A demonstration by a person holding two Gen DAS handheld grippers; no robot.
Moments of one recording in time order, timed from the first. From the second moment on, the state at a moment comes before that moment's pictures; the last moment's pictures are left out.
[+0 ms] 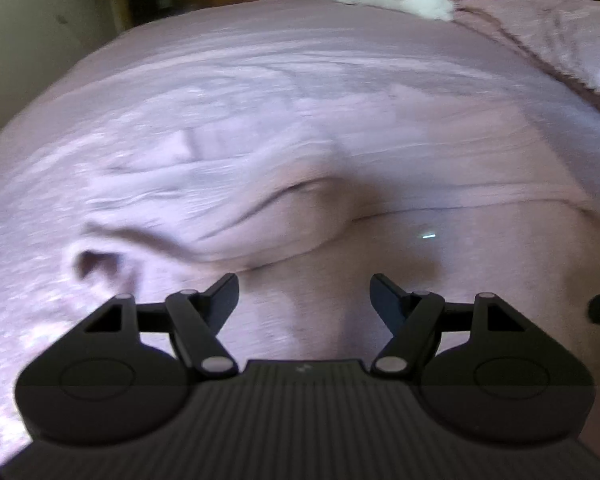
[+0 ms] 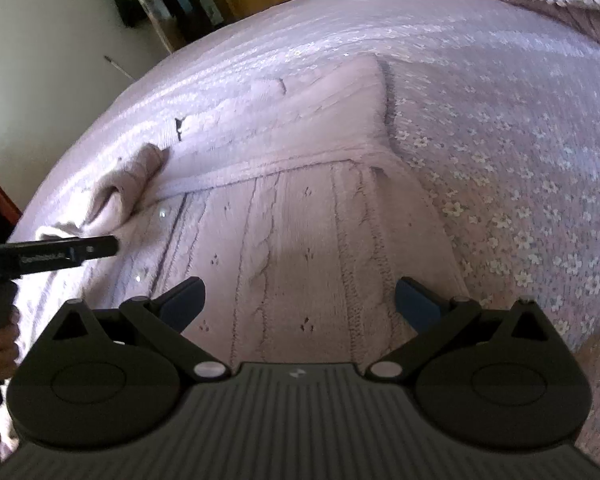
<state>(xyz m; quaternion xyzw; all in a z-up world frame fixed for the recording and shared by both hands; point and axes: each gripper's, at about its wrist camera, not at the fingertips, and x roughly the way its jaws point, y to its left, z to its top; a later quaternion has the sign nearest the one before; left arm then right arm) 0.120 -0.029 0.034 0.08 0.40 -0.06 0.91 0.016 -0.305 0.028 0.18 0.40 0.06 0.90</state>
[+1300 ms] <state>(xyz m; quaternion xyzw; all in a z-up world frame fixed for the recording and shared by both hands) 0.102 0.104 0.026 -0.02 0.41 0.08 0.91 0.176 -0.016 0.058 -0.20 0.35 0.26 0.88</state>
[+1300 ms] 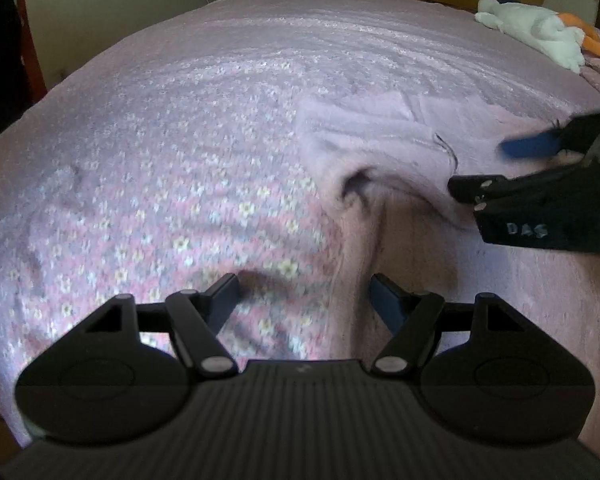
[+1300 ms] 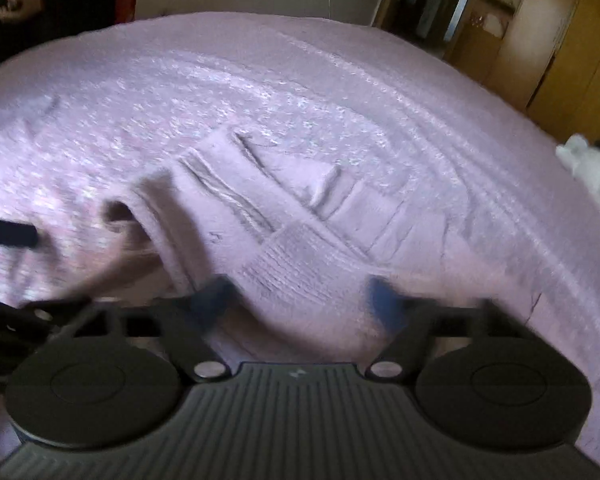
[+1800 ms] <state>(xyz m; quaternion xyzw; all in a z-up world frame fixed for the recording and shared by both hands) 0.138 0.108 0.014 -0.03 0.42 0.09 0.90 0.198 -0.105 0.162 -0.09 0.29 0.22 0.93</state>
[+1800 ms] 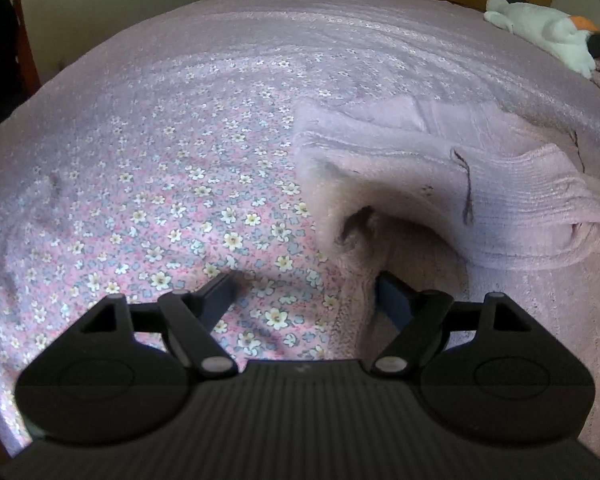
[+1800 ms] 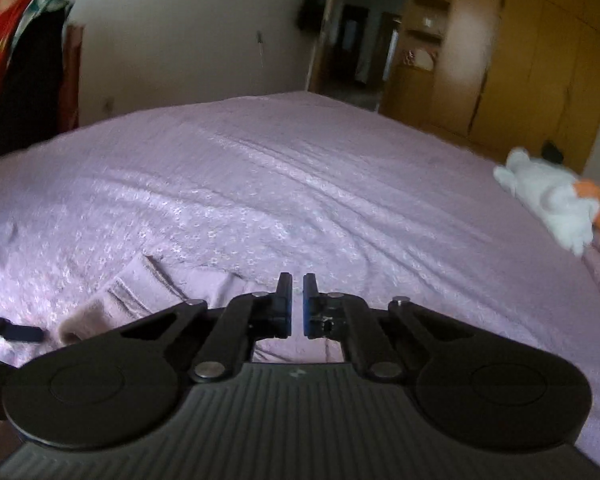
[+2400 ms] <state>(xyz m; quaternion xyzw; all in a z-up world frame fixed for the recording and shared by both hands) 0.138 0.109 0.013 -0.04 0.42 0.09 0.90 0.158 -0.034 0.055 -0.22 0.31 0.26 0.89</state>
